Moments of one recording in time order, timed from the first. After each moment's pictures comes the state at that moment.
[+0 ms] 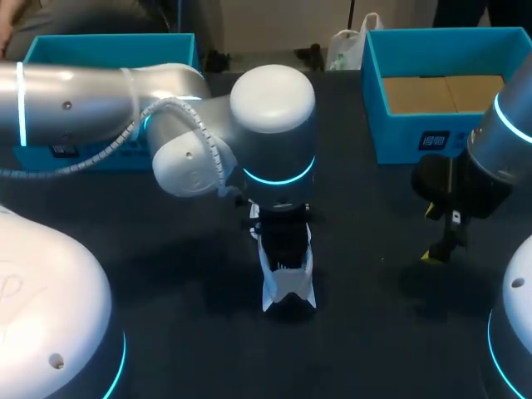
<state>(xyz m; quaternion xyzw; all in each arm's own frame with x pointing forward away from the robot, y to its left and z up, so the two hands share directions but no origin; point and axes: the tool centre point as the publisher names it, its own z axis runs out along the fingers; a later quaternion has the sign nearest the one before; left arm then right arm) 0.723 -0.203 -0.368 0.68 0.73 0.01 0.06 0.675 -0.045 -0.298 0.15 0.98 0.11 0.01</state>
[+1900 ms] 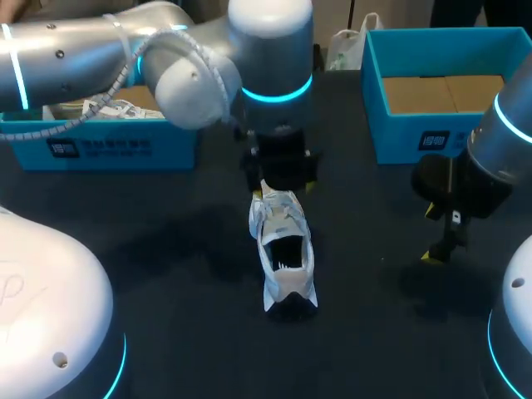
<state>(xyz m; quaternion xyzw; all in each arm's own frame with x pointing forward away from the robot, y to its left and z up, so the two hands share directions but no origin) 0.808 -0.199 -0.304 0.65 0.76 0.00 0.05 0.675 -0.045 -0.298 0.15 0.98 0.11 0.01</state>
